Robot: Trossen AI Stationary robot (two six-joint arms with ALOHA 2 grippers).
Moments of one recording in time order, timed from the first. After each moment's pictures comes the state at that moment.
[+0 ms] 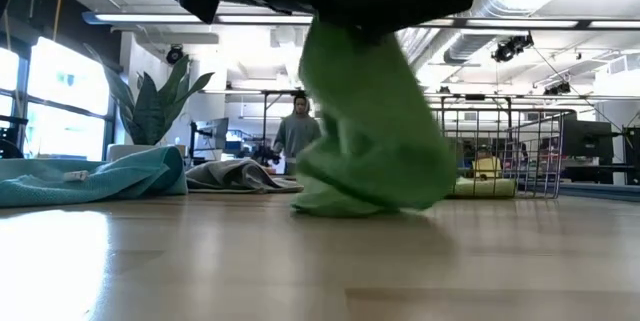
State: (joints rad) left arm -0.18 1.95 1.09 0.60 0.04 0.20; right arm 0.46 1.92 2.03 -1.19 0.92 -0.61
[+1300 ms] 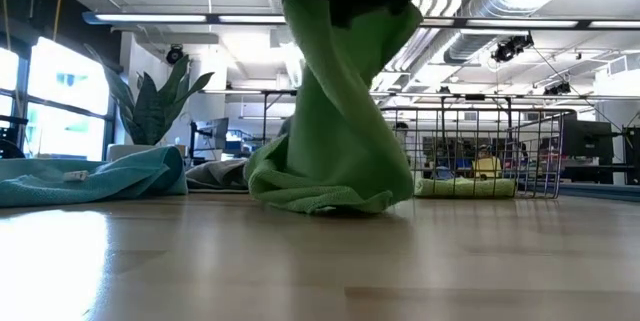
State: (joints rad) left arm -0.28 1.93 1.09 0.59 -0.22 0.09; right arm 0.23 1.93 2.03 -1.56 0.48 0.45
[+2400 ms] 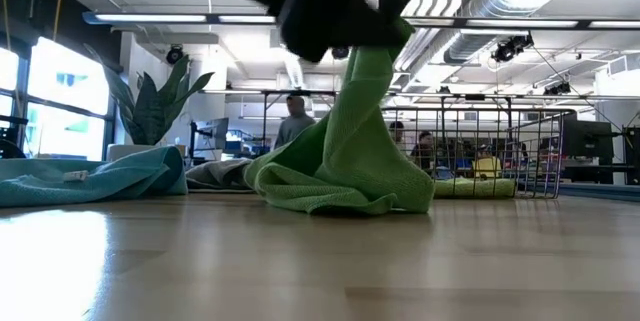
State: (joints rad) left arm -0.33 1.93 1.09 0.45 -0.85 0.42; right arm 0.13 1.93 2.02 -1.52 0.43 0.57
